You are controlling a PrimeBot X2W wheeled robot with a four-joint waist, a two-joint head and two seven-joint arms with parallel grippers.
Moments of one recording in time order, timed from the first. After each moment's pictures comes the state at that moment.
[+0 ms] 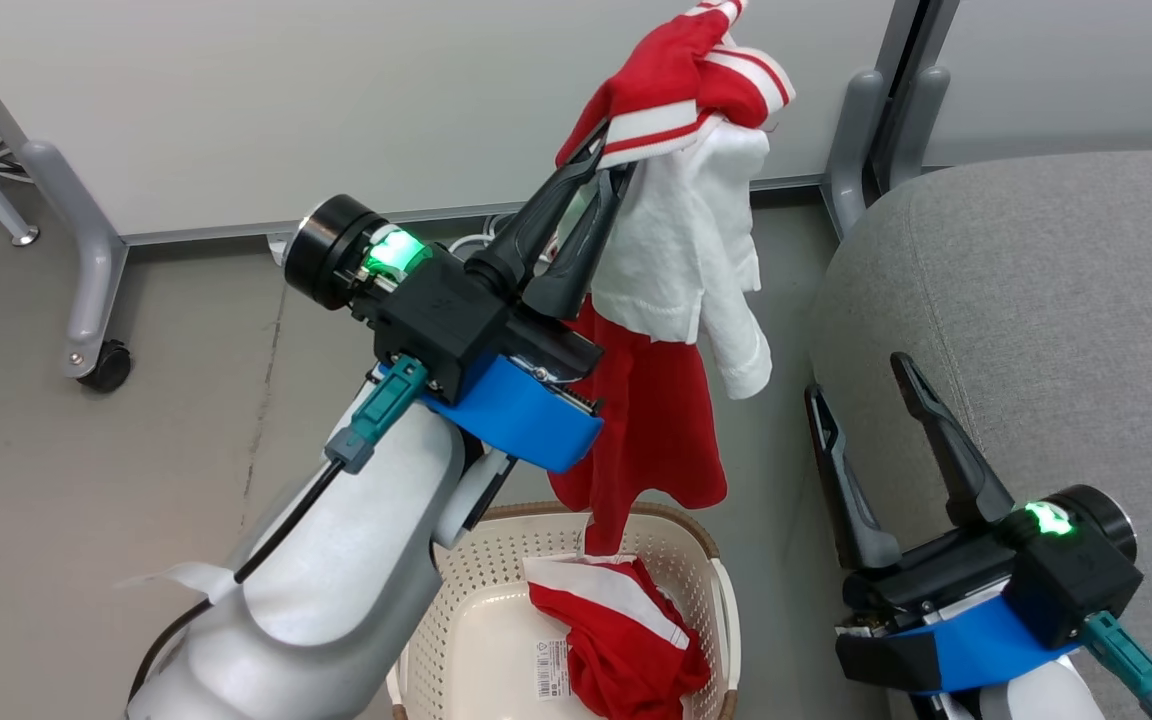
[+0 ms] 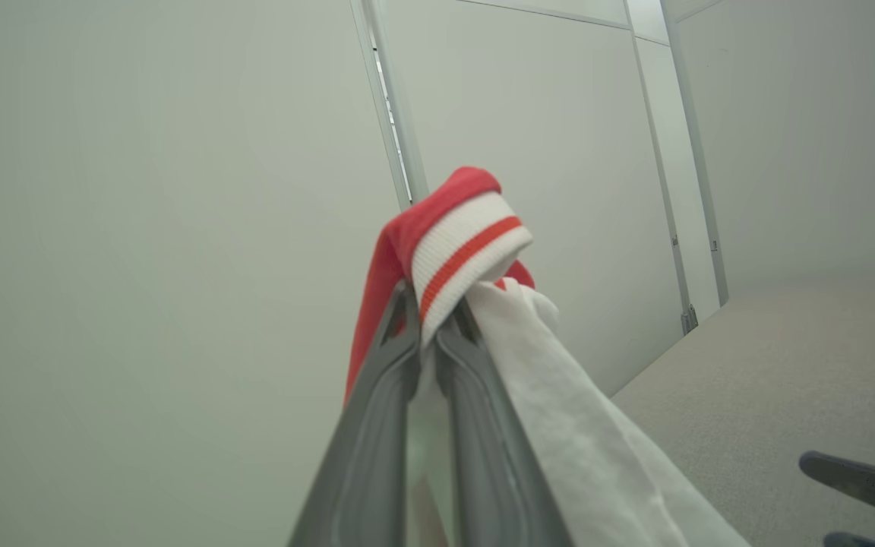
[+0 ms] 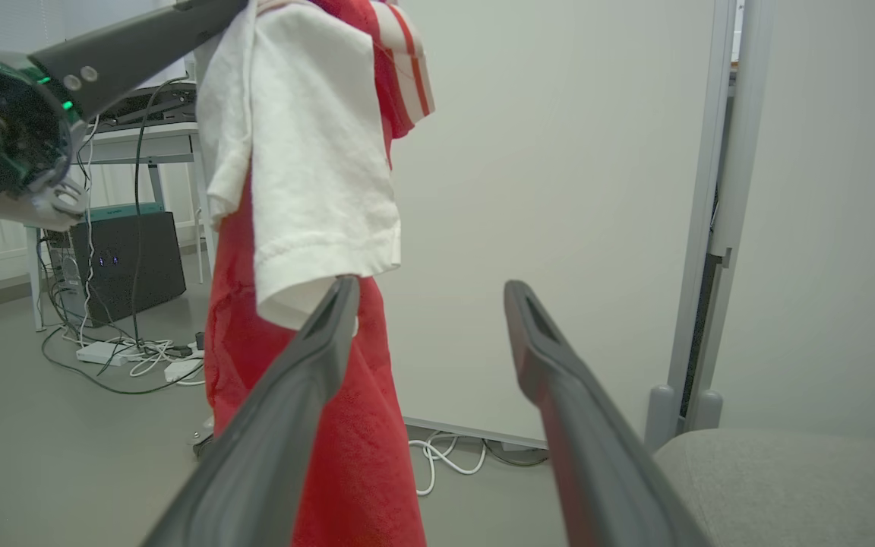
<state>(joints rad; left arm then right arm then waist) -0.70 0.15 -0.64 0.23 -0.31 -0.04 -0.26 -0.10 -0.05 0.15 -0.07 0.07 0.13 -0.26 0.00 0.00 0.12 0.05</state>
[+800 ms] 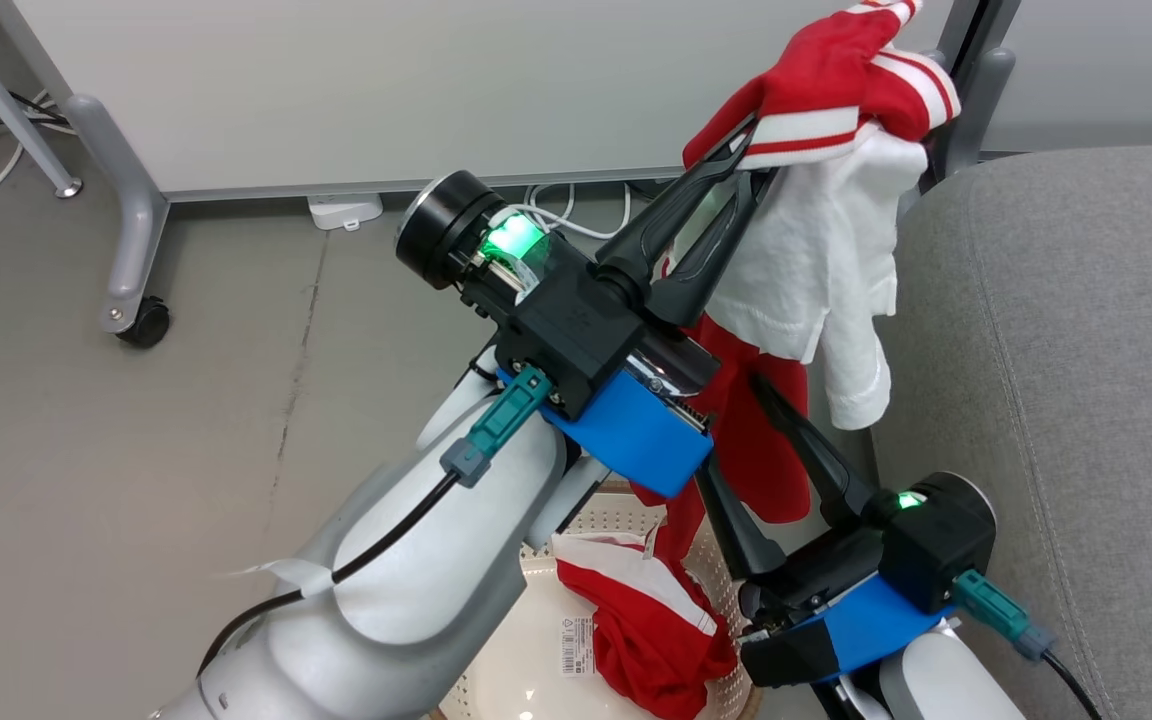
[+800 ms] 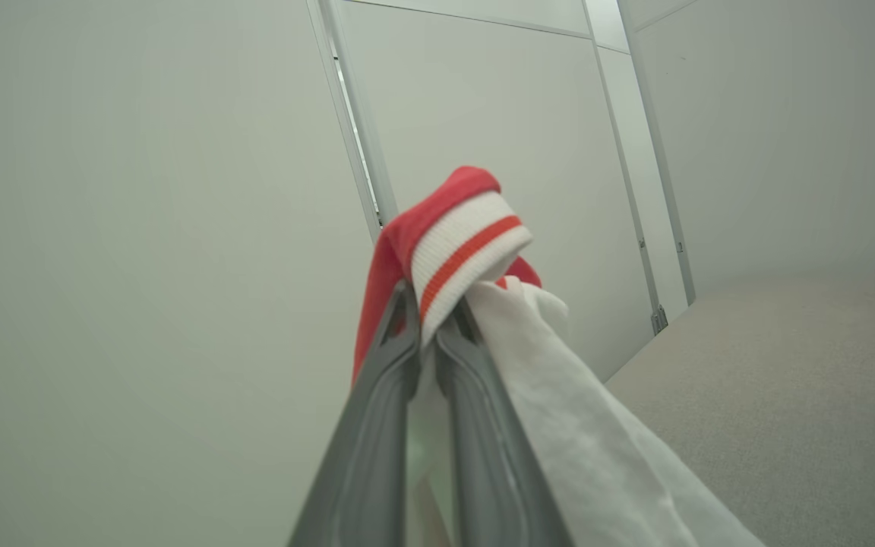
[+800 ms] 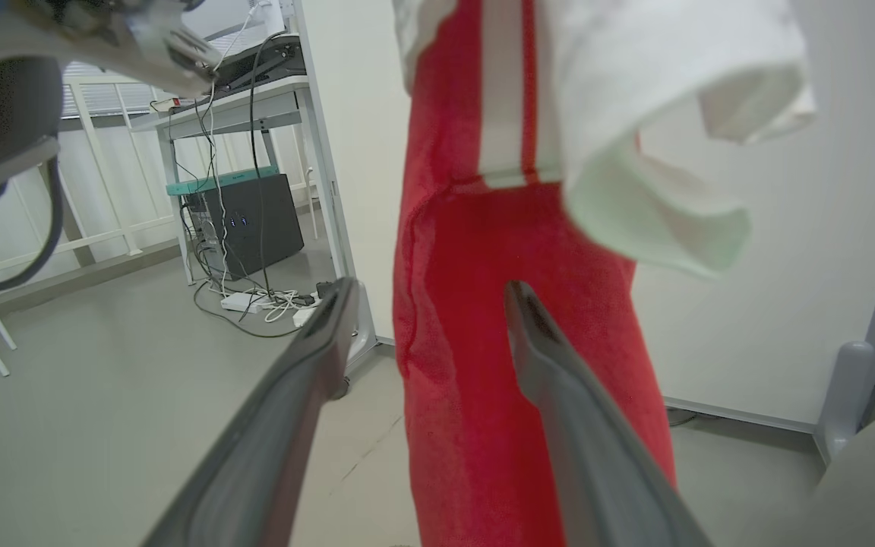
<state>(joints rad) -0.76 0.07 -0.73 0.23 -0.29 -0.03 -0.26 -0.20 -0.05 0.35 0.11 0.17 0.13 -0.26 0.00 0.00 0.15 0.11</state>
